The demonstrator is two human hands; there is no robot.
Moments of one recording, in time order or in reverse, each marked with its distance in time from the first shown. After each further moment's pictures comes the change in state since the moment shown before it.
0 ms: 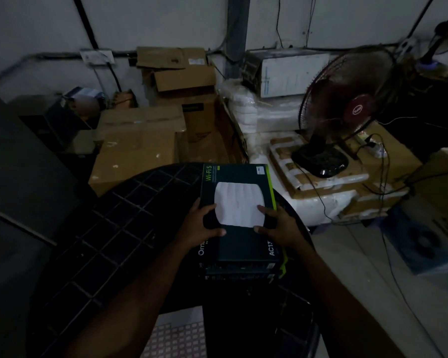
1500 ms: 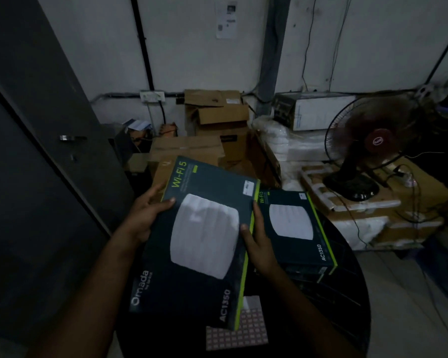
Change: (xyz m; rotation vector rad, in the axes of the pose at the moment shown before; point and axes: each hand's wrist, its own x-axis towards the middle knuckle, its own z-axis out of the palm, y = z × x) left_hand -0.196 -0.049 -0.253 -0.819 0.343 -0.003; right_hand -0.139 -0.190 0.179 0.396 0.108 -0.322
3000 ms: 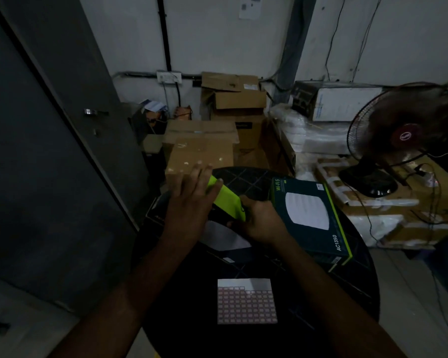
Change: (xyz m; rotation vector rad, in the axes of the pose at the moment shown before) left_hand -0.065 -0.016 0.037 1.796 0.186 0.841; right_hand 0.030 -0.036 0.020 -0.657 -0.288 -0.263
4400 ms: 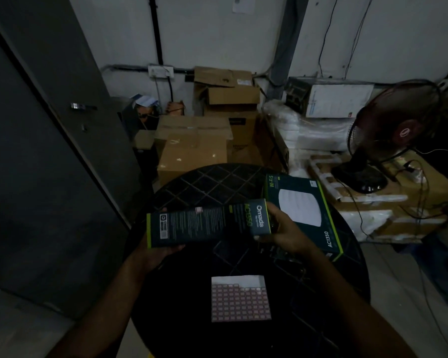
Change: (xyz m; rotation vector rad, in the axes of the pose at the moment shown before) left_hand -0.077 -0.030 0.076 -1.807 -0.472 -1.067; right_hand -0.047 0.052 -0.017 0.797 -0.139 0.146
